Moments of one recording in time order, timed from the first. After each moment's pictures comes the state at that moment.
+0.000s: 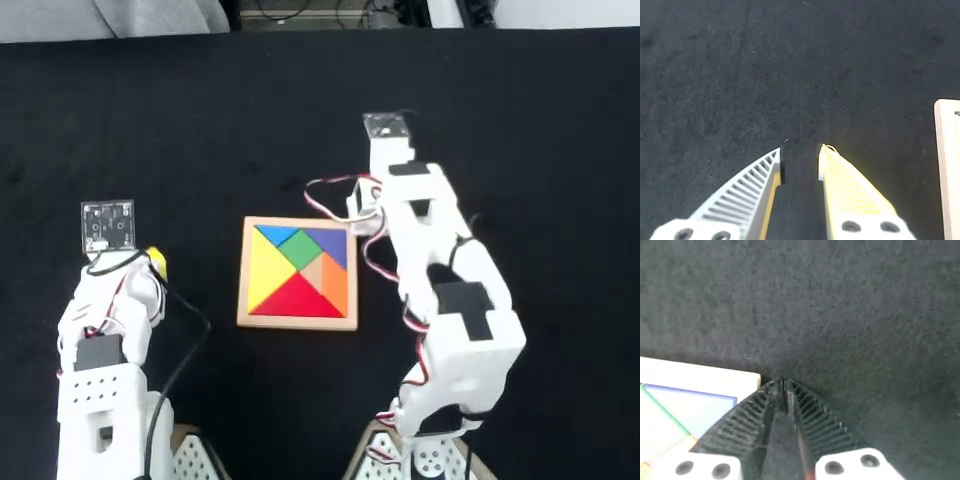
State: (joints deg) left arm -15.4 -66.6 84.4 31.8 -7.3; right arm -5.8 17.5 16.5 53.8 -1.0
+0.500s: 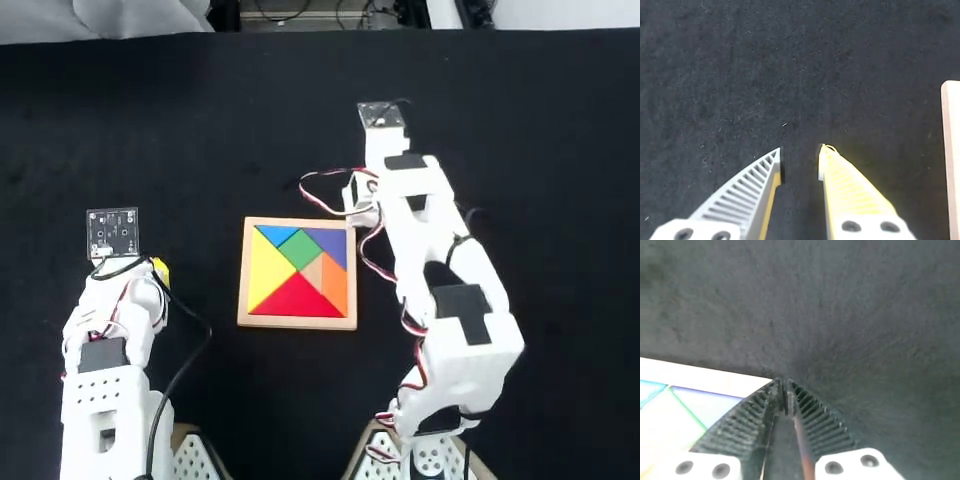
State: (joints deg) left arm -15.6 -66.8 87.3 31.8 -7.3; right arm -6.9 13.8 14.7 55.3 -1.0
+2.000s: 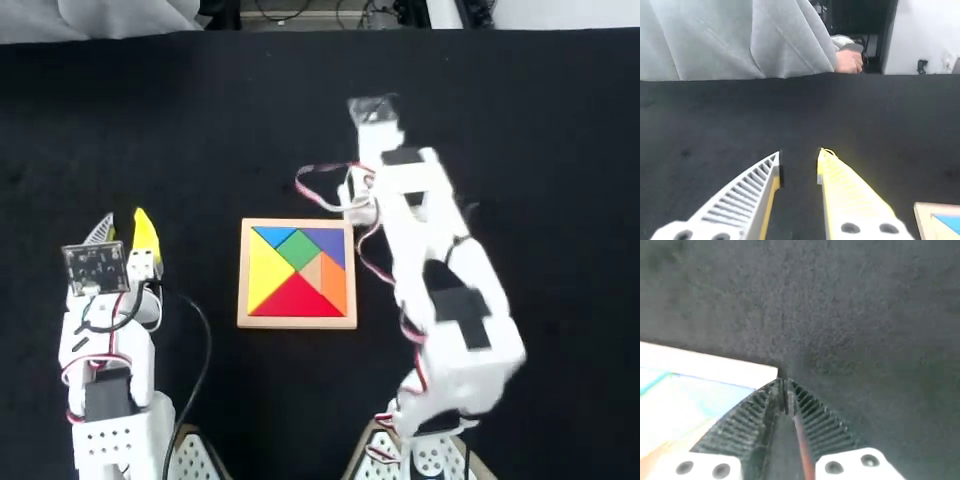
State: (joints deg) left arm -14.2 -102.8 96.2 28.0 -5.9; right arm -8.0 10.6 10.4 62.4 1.7
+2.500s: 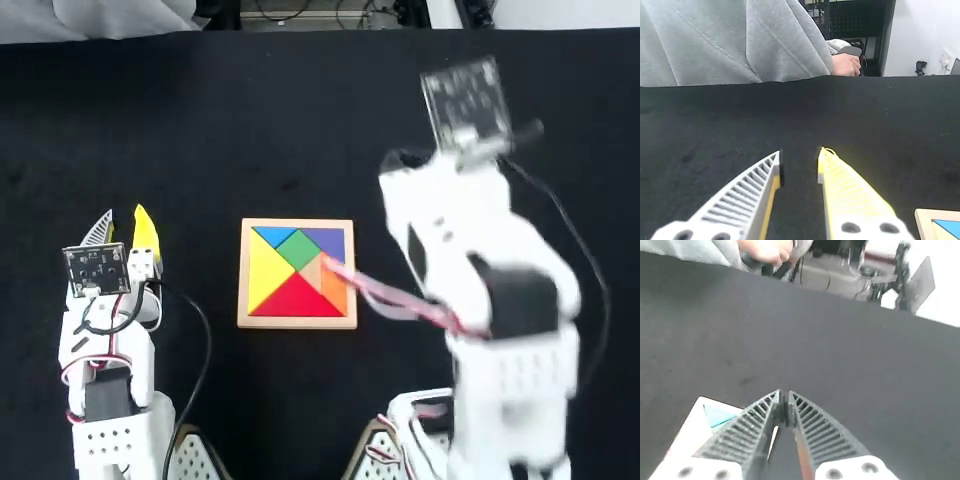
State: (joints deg) left arm -14.0 -102.9 96.2 26.5 -6.5; right arm -6.5 -49.1 15.4 74.0 8.4
